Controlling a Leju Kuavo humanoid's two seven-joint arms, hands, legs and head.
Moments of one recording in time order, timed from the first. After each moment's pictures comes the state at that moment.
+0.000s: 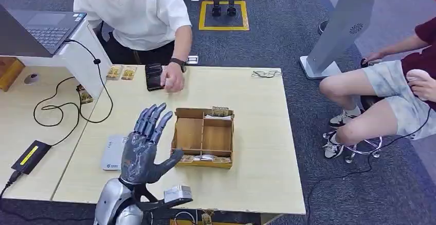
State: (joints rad) left arm 0.02 -0.16 -0.27 -1.69 -1.16 0.36 -0.35; right arm -0.04 0.33 -1.36 -0.87 1.54 -0.01 0.20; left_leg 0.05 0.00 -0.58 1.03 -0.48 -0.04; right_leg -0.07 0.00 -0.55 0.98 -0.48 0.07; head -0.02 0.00
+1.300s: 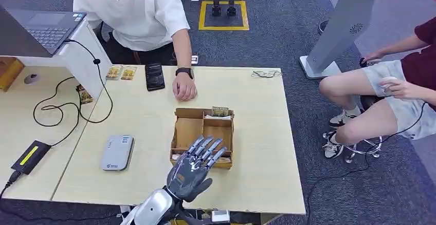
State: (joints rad) left arm -0.08 -0.10 -0.57 -1.36 -1.45 0.36 -0.07; right arm -0.05 0.31 -1.37 -0.87 1.57 -0.02 0.17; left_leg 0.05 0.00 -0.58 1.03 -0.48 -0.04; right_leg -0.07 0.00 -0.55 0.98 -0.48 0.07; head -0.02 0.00
